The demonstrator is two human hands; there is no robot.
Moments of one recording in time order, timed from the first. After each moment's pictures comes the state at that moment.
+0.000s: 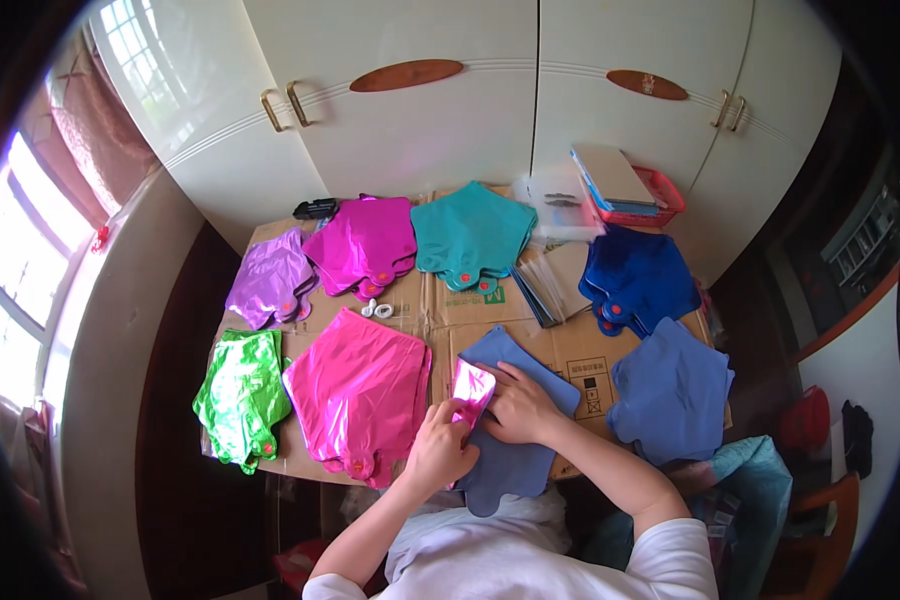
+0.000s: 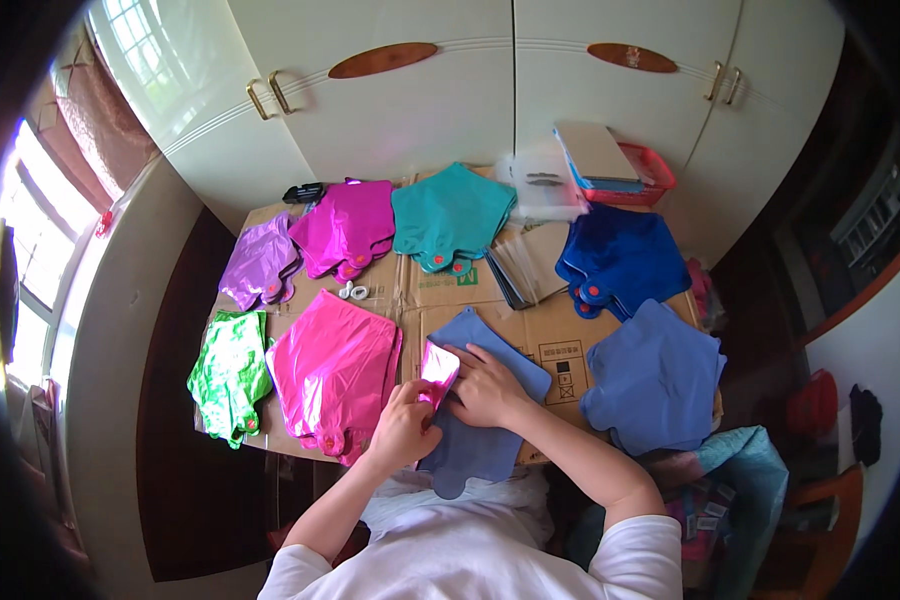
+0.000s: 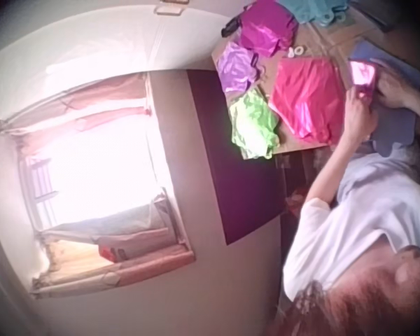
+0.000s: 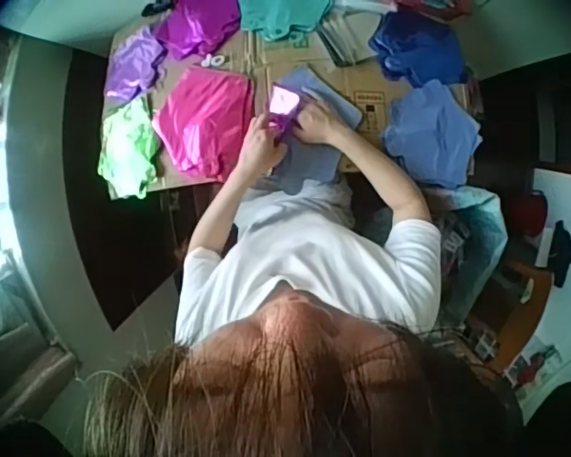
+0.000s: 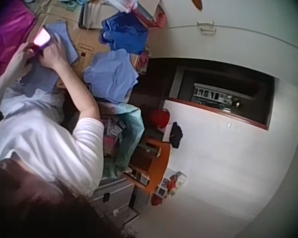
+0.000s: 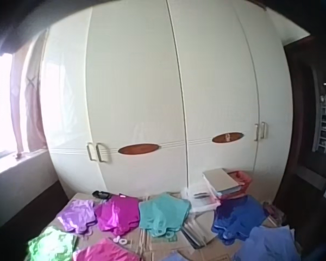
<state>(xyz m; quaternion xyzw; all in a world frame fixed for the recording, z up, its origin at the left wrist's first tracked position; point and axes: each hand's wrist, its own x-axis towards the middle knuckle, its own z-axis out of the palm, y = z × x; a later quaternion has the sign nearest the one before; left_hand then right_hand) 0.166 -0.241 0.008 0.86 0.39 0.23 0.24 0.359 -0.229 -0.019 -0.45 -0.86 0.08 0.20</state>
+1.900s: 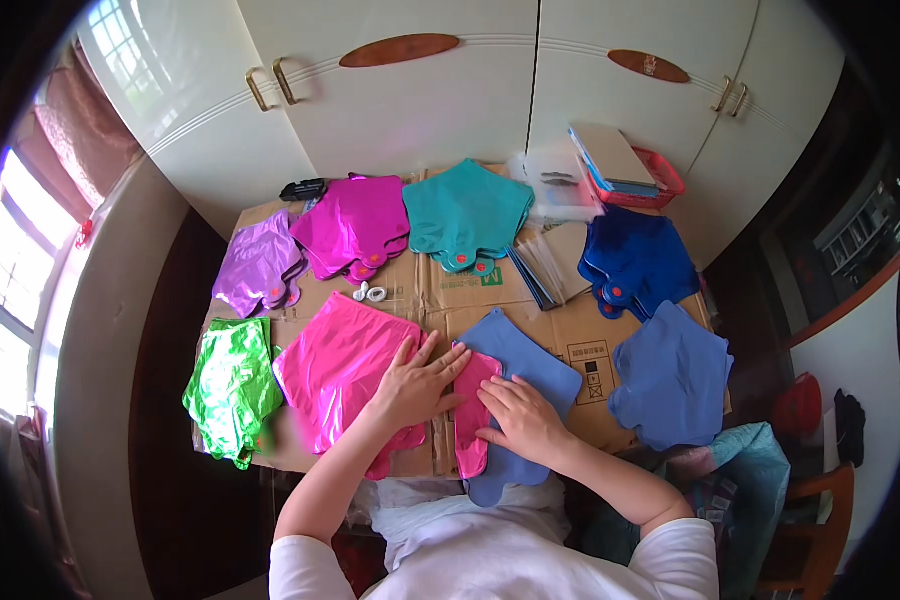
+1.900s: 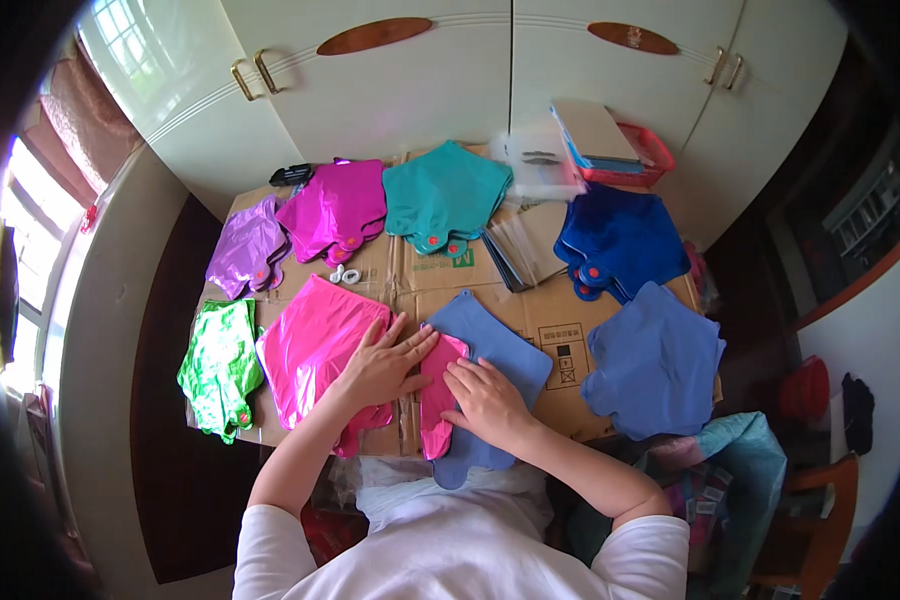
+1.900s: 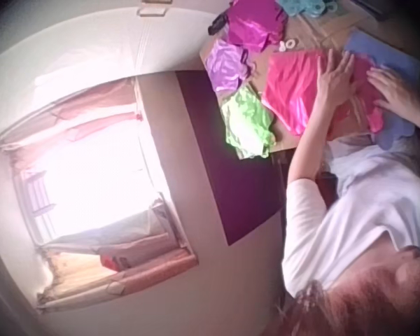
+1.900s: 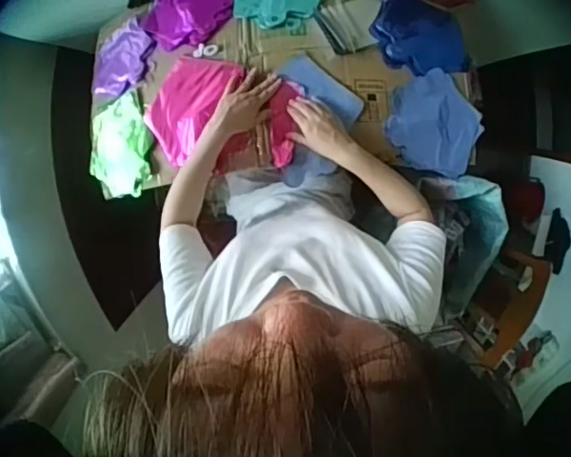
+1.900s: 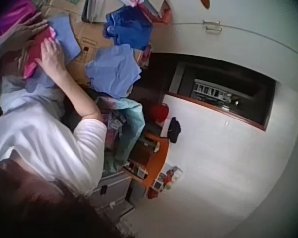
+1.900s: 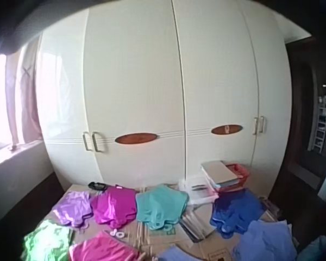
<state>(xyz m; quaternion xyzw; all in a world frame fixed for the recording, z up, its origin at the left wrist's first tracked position) 0.147 -0.162 -0.004 0.95 0.31 -0.03 0.03 0.346 -0.273 -0.016 -0.52 -0.83 0.04 0.19</state>
